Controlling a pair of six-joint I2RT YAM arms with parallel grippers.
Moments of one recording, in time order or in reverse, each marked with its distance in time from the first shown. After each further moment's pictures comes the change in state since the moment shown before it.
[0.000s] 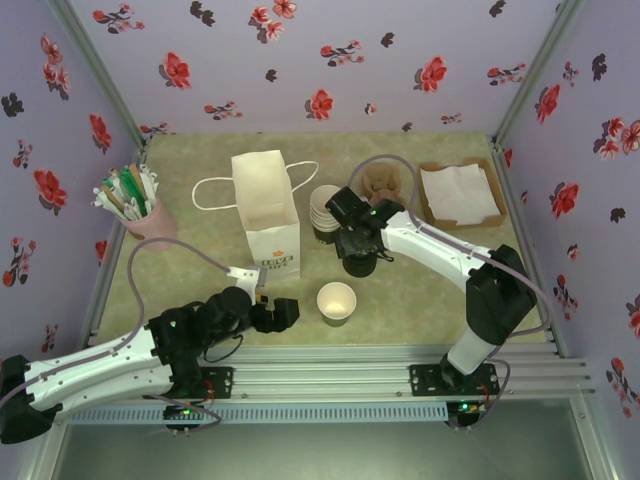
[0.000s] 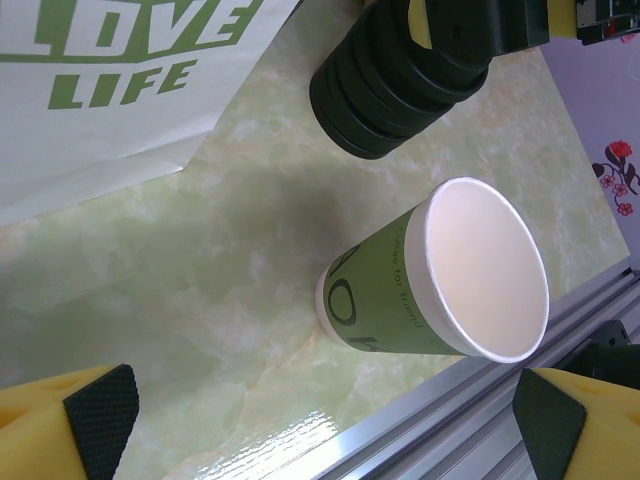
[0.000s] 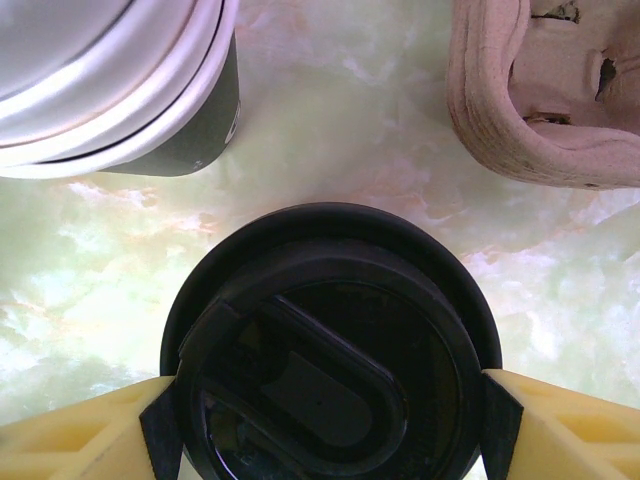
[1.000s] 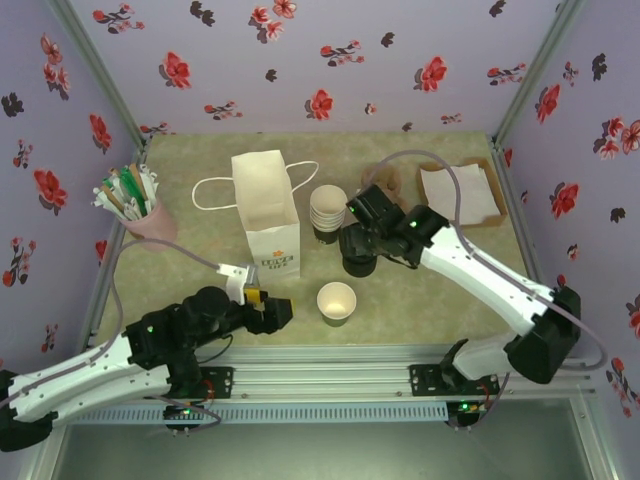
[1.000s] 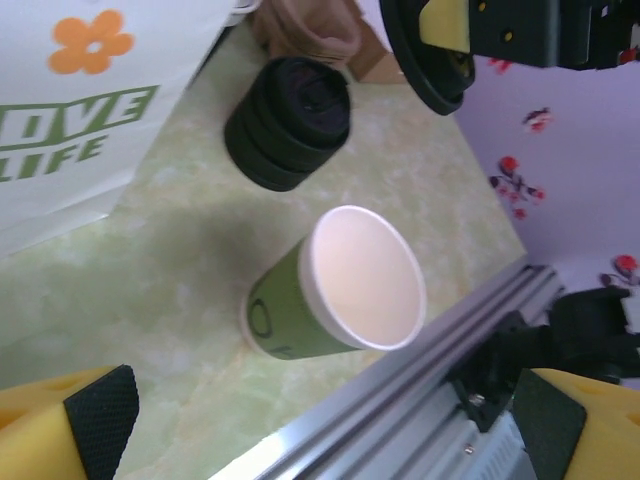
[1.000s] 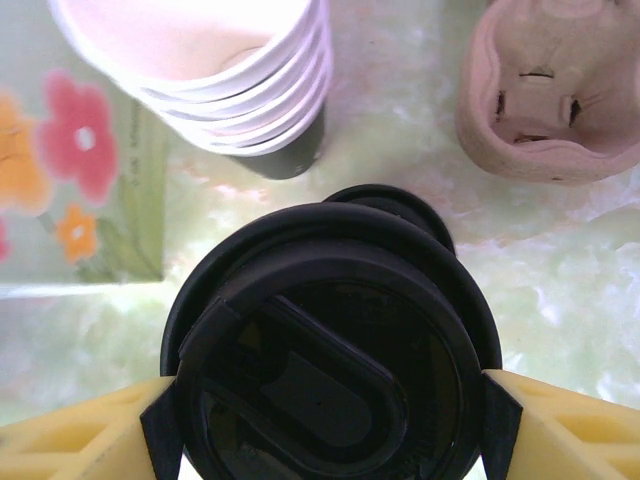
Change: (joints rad) left arm 0.000 -0.151 0.050 -0.031 0.082 0.059; right arm 0.063 -0.299 -0.003 -0.077 -0.072 0.031
